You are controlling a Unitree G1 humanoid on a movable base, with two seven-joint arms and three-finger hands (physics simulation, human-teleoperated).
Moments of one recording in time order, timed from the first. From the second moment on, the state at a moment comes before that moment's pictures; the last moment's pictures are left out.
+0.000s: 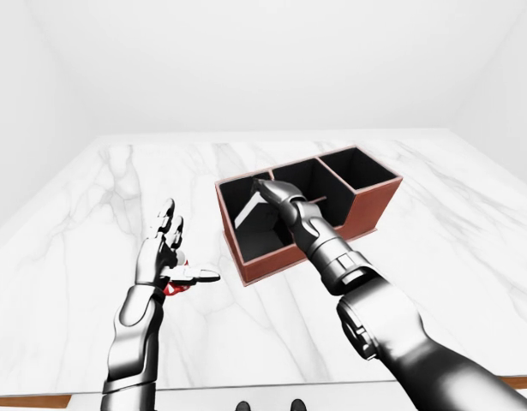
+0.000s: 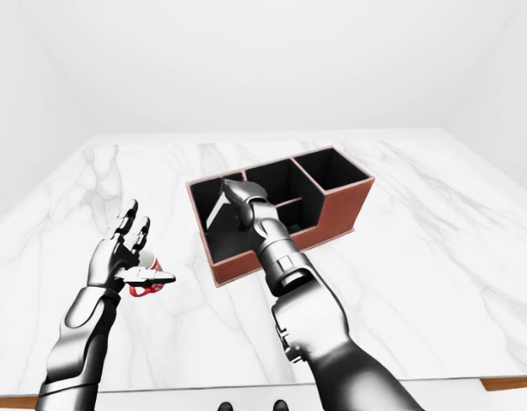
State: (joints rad) left arm -0.07 0.14 0.22 -0.04 -0.17 0.09 -0.24; right arm -1.08 0.06 0.14 1.13 -0.96 0.09 0.13
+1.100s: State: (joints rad) left arm -0.07 0.14 0.23 -0.05 -0.18 0.09 -0.25; right arm -1.08 0.11 0.15 1.26 -1.02 0.09 0.07
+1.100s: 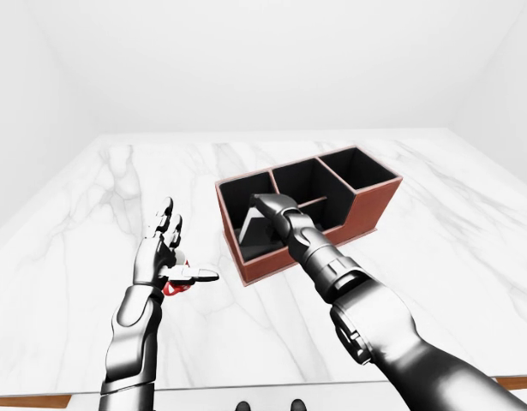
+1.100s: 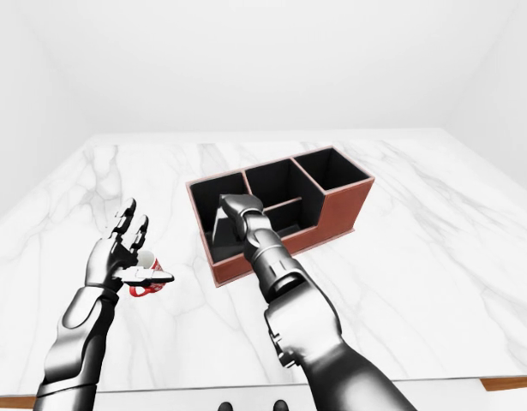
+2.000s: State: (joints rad) left arm -0.07 0.14 0.23 -0.06 -0.17 0.09 -0.25; right arm -1.06 0.10 0.13 1.25 -1.03 0.09 0.08
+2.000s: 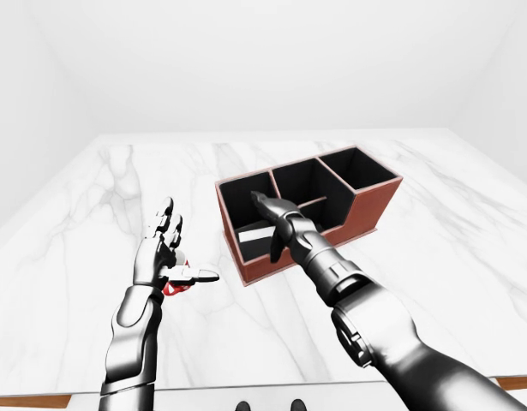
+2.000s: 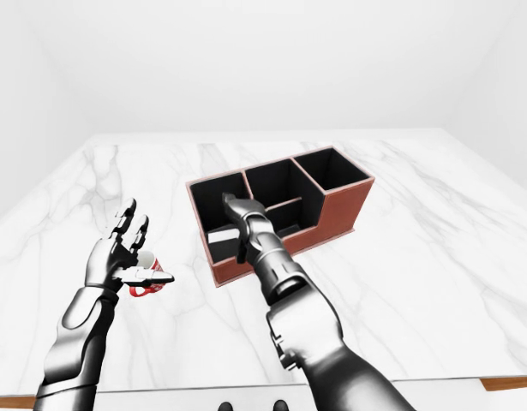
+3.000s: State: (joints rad) left arm -0.07 0.13 0.22 -0.05 -0.16 0.09 -0.24; right arm -0.74 0.05 0.09 0.17 -1.15 0.09 0.46
